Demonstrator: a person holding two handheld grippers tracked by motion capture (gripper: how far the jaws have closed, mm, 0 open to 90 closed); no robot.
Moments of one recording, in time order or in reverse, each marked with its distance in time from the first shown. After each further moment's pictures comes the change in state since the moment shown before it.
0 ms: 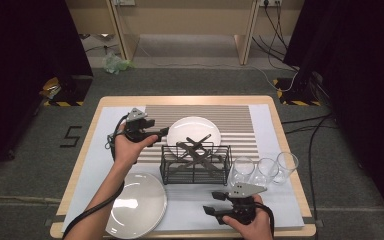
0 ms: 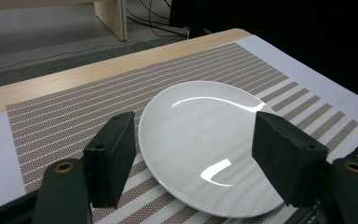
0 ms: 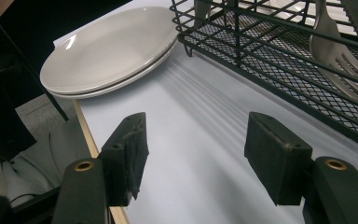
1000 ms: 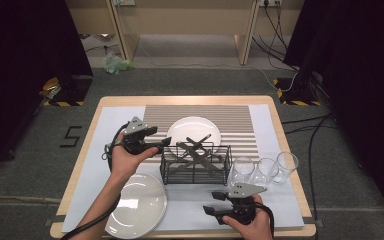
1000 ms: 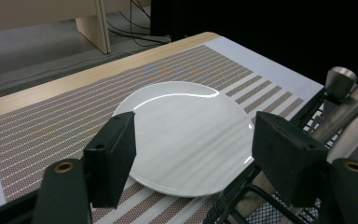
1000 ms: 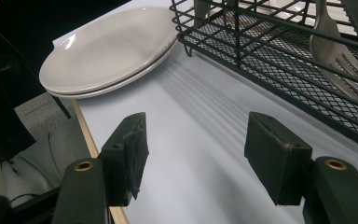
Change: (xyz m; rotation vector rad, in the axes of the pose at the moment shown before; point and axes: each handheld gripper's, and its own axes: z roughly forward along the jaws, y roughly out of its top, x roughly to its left) left arm -0.030 -0.011 -0.027 -0.034 -0.061 0.077; right arm 0.000 0.000 0.000 0.000 -0.004 -0.002
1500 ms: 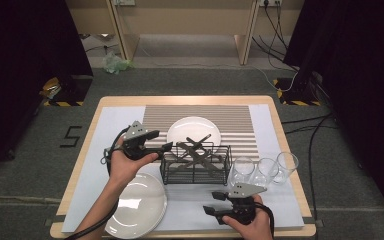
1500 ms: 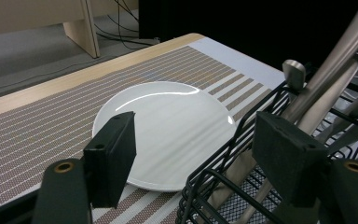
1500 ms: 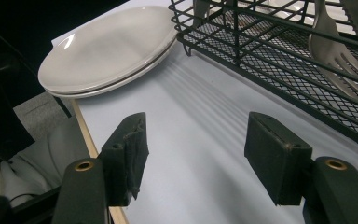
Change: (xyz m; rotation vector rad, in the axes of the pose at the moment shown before) left arm -0.012 -0.002 -0.009 -0.012 -0.040 0.023; right arm 0.000 0.000 0.000 0.000 -0.001 -0.003
